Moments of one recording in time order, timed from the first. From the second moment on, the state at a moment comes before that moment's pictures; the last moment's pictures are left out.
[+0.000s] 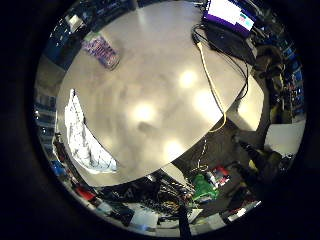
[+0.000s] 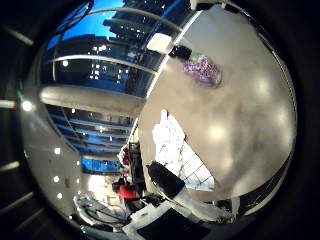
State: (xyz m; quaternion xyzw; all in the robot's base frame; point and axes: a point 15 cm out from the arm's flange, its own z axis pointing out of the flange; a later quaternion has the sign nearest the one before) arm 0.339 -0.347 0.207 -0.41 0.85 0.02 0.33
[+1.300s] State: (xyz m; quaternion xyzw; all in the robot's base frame) arm 0.426 -0.368 0.174 -0.40 0.80 0.07 0.44
